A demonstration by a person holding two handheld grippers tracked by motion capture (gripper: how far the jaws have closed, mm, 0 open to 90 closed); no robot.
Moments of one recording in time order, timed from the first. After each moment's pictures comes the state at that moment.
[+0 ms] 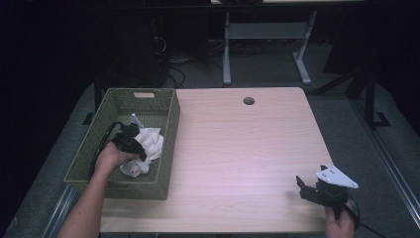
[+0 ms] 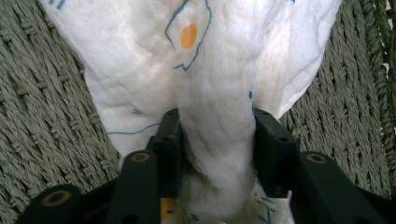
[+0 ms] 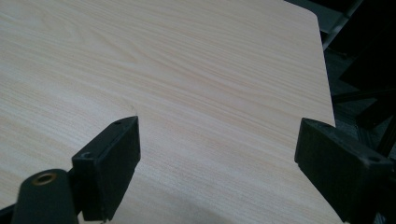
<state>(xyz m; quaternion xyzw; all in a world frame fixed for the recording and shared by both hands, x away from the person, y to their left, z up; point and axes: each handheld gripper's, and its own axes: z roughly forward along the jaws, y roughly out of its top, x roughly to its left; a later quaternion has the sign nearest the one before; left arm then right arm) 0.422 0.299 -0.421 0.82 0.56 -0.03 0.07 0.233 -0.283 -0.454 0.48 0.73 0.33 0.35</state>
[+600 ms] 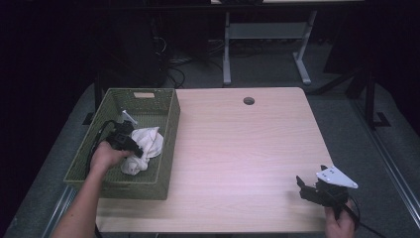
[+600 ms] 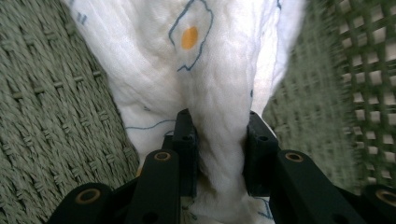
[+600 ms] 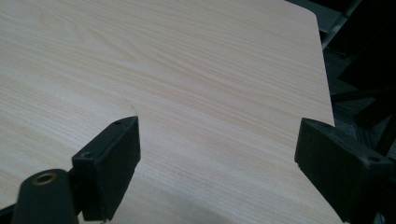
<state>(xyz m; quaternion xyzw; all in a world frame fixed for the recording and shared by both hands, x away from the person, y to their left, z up) 0.416 0.318 -0.402 0.80 0.58 -0.04 0.15 0.233 -0.283 -0.454 0.48 0.73 0.33 0.35</state>
